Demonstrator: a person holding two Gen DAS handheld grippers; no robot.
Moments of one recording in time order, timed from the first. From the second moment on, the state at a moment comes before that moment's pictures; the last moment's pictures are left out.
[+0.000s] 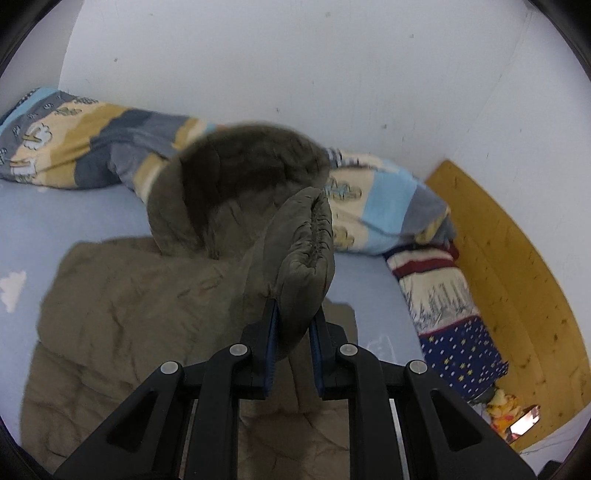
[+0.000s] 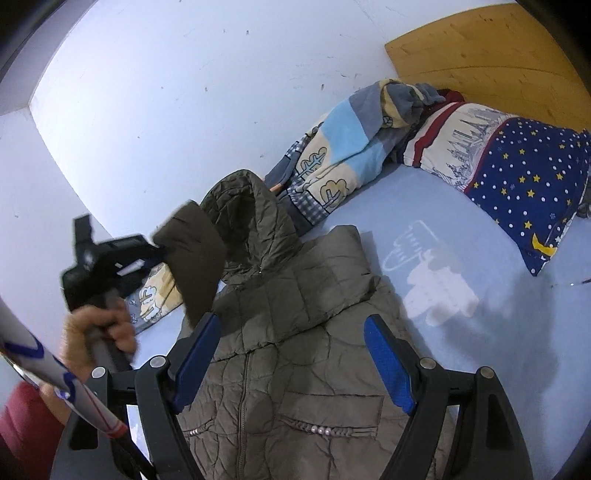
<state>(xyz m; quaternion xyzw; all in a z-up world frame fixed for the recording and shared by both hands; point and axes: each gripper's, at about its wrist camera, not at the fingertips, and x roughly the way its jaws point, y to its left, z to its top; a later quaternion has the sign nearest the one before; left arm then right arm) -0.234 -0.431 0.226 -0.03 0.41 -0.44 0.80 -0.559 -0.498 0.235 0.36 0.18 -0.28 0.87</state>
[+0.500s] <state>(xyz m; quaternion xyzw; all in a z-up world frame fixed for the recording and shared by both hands) -0.293 -0.485 0.106 0.08 0.45 -0.43 0.78 -0.558 -0.506 0.223 0.38 0.20 -0.28 0.86</state>
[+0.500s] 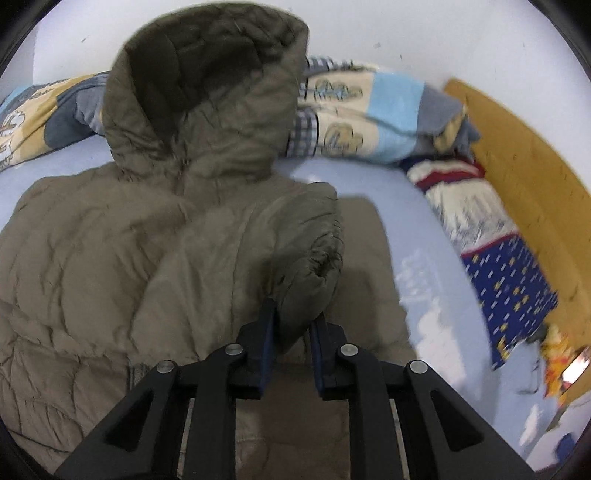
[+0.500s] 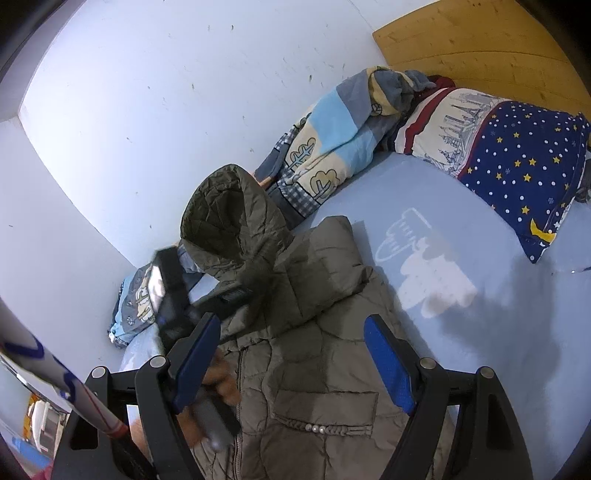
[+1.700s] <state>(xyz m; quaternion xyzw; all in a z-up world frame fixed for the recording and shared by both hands) -0.239 -0.469 0.104 0.14 0.42 -0.39 0.81 -0.541 -0.507 0.205 0.38 0.23 -0.29 0.85</state>
